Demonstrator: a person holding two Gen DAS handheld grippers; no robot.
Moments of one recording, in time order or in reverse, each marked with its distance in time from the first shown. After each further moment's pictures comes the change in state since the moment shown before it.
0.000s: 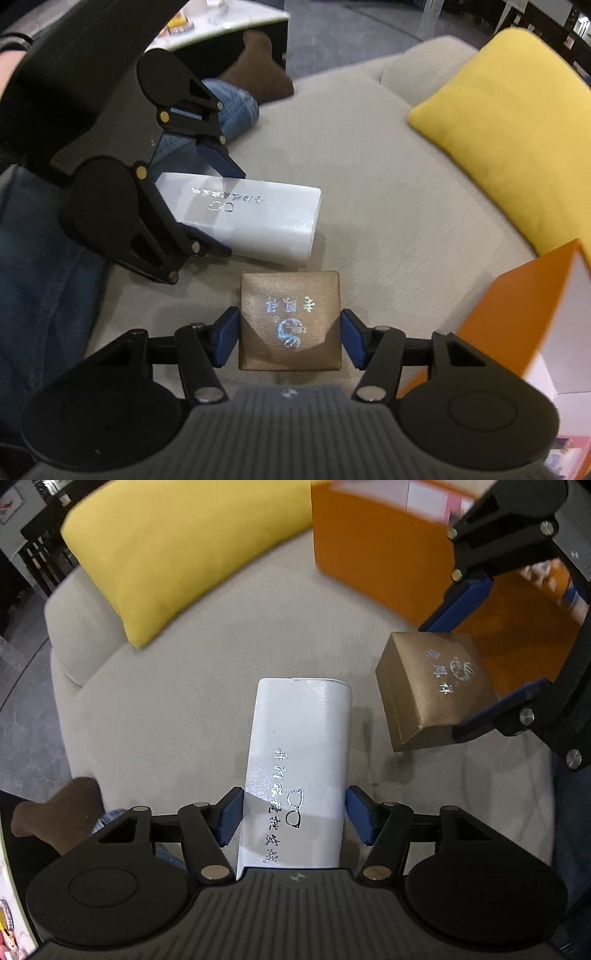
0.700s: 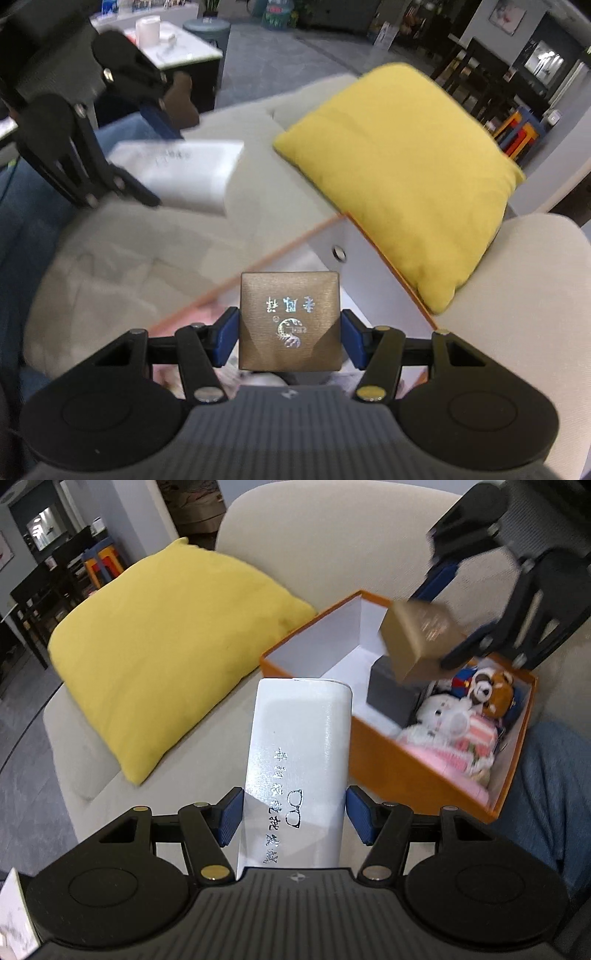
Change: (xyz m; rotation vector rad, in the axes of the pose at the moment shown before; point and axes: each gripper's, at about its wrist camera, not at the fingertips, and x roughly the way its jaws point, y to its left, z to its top) left arm -0.071 -0.048 0.114 0.085 -0.163 -0.026; right arm -0.144 -0.113 -0.074 -0.061 -0.025 -0.187
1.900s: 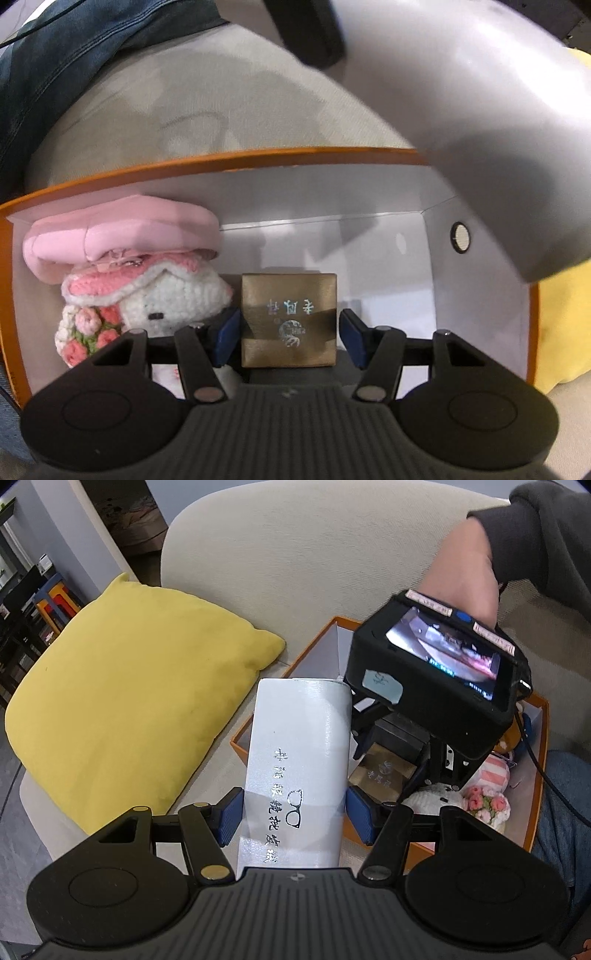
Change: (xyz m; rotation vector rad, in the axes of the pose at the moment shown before) left arm 0.050 -0.005 0.075 0.170 0.016 -0.053; right arm 0.144 -0.008 0.001 -0.471 0.187 0.317
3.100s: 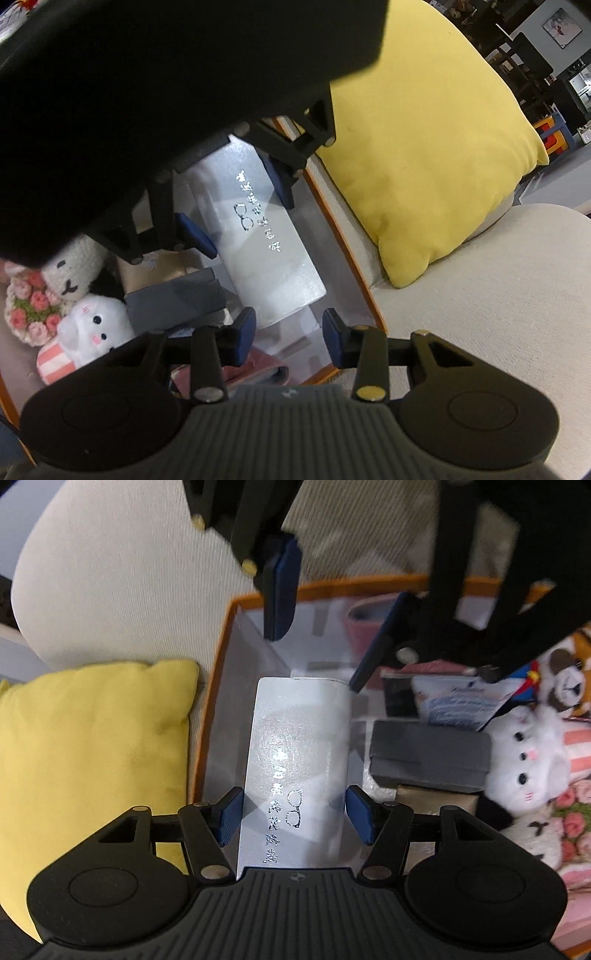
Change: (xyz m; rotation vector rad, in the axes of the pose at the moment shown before) left arm 0.152 -0.055 0.071 0.478 0.187 -0.005; right arm -0.060 -0.053 -0.061 0.324 -0.039 -0.310
